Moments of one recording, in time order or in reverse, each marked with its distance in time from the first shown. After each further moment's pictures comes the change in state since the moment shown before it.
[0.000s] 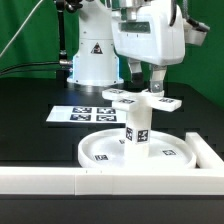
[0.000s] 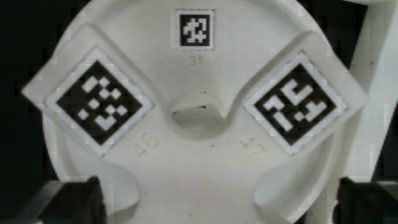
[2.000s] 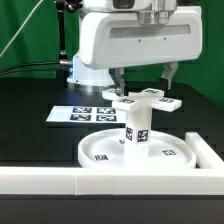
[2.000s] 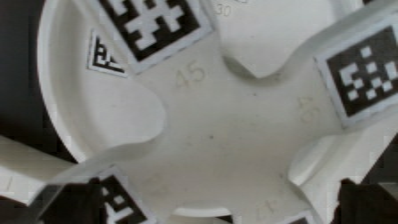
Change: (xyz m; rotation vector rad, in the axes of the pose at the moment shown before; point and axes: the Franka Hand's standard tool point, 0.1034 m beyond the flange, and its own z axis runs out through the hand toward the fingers) arm 0.009 -0.007 0.007 -0.117 0.004 -1.859
